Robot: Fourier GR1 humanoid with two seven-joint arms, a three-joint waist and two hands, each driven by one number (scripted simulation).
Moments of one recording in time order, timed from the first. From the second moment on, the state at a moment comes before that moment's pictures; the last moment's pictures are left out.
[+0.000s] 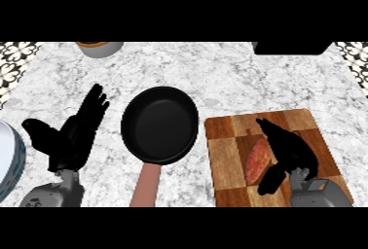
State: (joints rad) left arm -0.12 0.12 -0.05 -1.69 0.08 0.12 0.32; right arm -0.17 -0.25 0.29 -1.68 0.69 0.48 0.78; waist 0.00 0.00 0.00
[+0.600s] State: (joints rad) left arm -0.12 0.10 -0.03 -1.69 0.08 0.09 0.32; right arm -0.19 -0.20 0.27 -1.54 0.75 0.45 0.64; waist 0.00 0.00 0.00
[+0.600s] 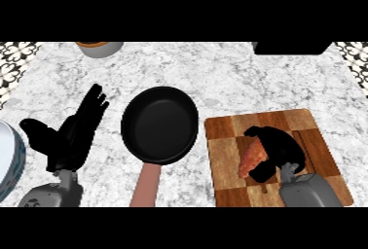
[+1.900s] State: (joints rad) left arm -0.11 0.10 0.00 -1.69 0.06 0.08 0.34; right arm 0.00 -0.02 0.71 -1.91 1.31 0.12 1.18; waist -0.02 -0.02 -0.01
